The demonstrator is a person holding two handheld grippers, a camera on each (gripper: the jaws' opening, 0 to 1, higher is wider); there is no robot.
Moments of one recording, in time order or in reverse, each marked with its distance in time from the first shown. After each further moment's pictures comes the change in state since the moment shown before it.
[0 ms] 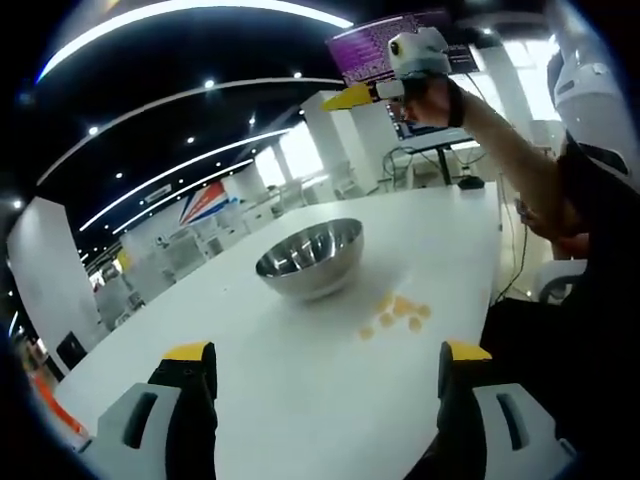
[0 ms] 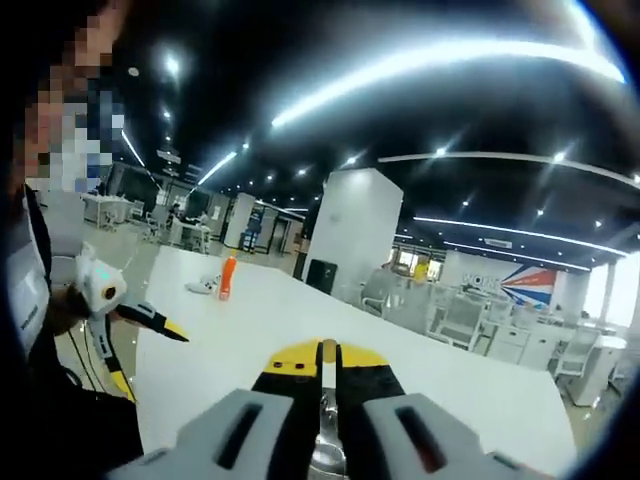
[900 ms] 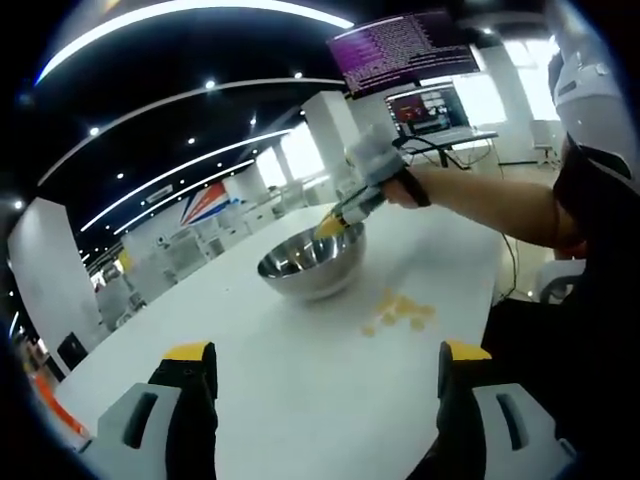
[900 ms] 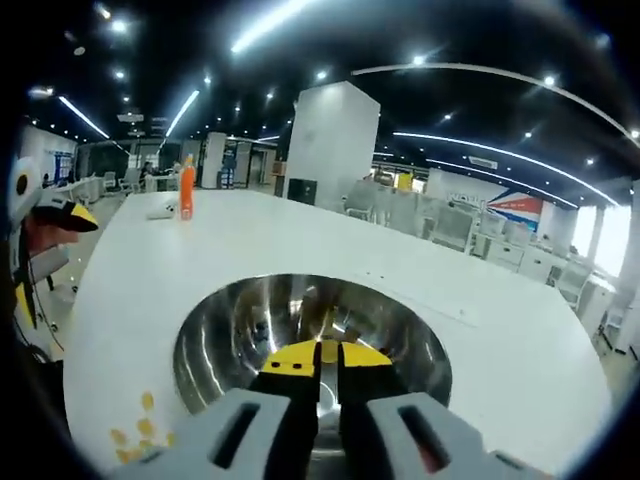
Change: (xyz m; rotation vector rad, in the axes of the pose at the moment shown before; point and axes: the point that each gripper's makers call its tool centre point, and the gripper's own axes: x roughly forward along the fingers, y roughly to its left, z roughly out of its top) left arm -0.001 0.002 0.001 0.002 -0.003 0.001; right arm 0.071 -0.015 -0.180 0.057 0.323 -0.077
